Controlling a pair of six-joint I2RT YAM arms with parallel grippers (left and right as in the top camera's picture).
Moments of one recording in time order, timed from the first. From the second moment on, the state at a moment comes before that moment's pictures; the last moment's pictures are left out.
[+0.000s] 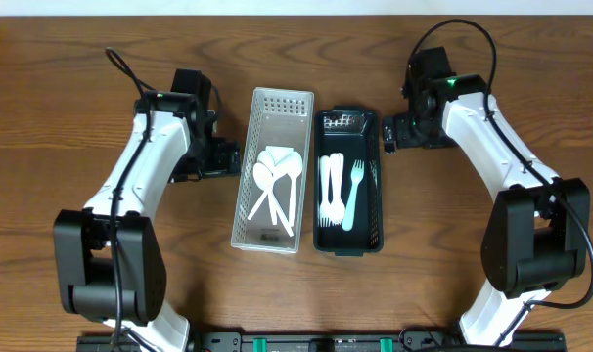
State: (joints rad) left arm -0.12 1.79 1.34 -1.10 0.05 -0.20; right arm 0.19 1.92 1.48 -0.95 0.01 0.12
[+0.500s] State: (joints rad) left arm -0.17 1.79 1.34 -1.16 0.12 -0.20; right arm 0.19 1.92 1.48 -0.98 -0.10 0.05
